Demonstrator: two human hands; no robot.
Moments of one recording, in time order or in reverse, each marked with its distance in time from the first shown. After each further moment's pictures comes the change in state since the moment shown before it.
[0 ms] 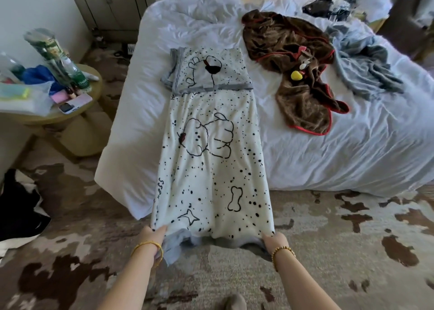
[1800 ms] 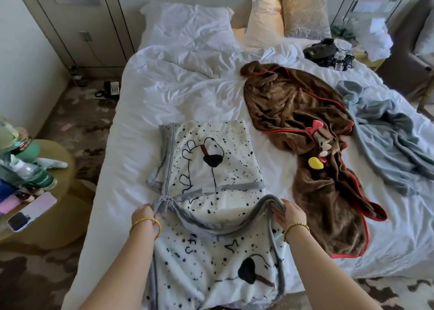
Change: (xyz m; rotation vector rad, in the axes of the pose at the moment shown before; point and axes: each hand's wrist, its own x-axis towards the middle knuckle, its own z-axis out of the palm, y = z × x) left_hand 0.267 0.494 0.002 -0.546 -0.041 -0.082; right_hand 0.164 -0.518 -0.066 0.904 0.120 -0.022
